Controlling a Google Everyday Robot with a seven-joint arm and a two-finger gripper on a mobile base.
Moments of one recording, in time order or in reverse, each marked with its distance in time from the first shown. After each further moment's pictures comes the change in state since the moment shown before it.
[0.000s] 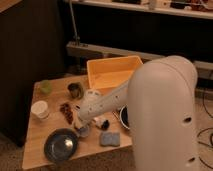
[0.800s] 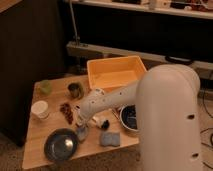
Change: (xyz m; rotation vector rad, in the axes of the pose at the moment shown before) arm 0.015 -0.024 0.004 0.176 0.045 0.002
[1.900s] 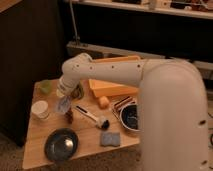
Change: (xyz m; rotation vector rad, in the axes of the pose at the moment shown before) arm 0.189 -0.026 -0.109 0.025 0.134 -0.245
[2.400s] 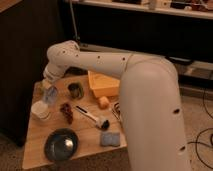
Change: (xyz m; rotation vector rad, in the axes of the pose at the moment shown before) arm 0.067 -0.020 0.000 0.053 0.044 -0.132
